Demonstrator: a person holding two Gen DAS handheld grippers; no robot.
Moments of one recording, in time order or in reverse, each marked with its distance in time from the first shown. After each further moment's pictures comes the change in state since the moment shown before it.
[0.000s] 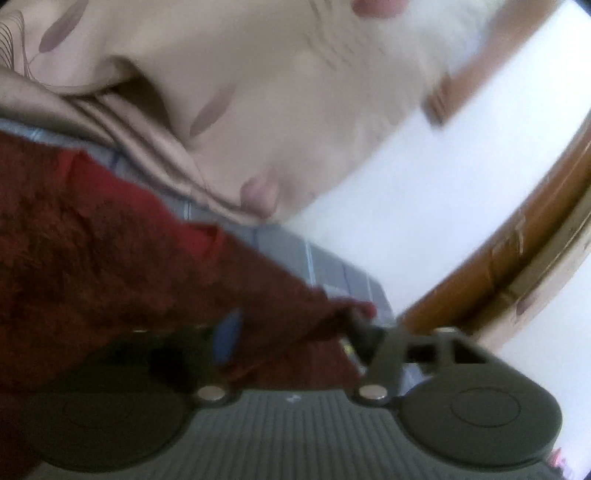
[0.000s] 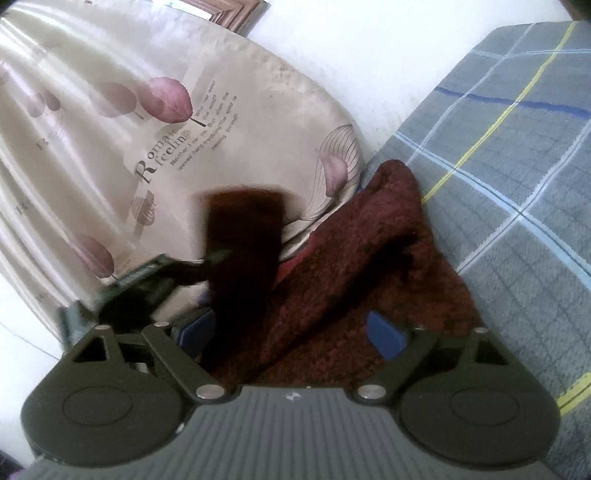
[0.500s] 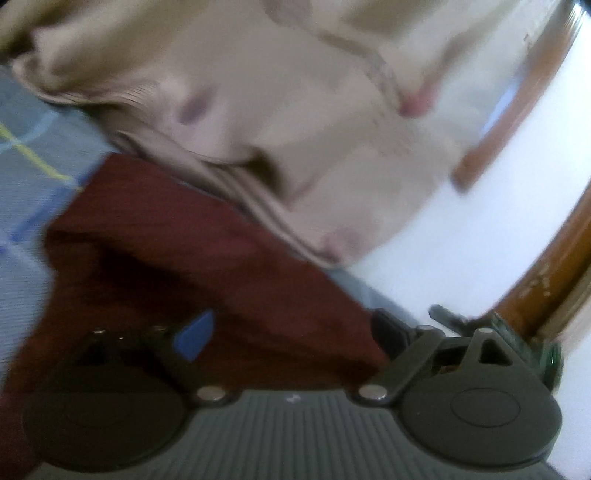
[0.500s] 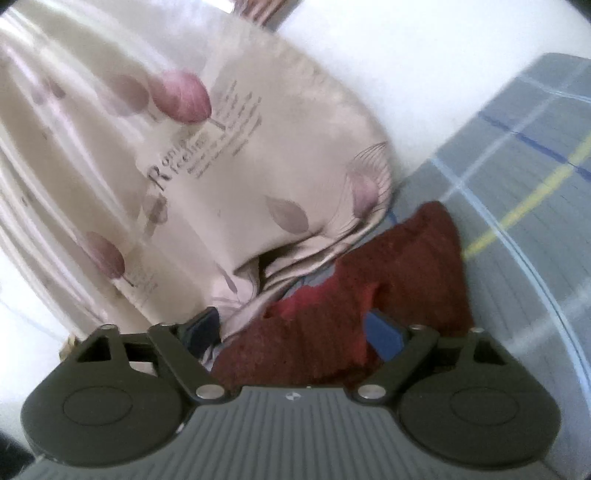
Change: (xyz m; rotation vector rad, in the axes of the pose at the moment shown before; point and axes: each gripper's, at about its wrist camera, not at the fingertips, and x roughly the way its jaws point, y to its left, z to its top) left arm -0.156 0.028 -0.048 -0.054 -0.228 0.201; right arm 0.031 0.034 0.075 -0.065 0.118 0.011
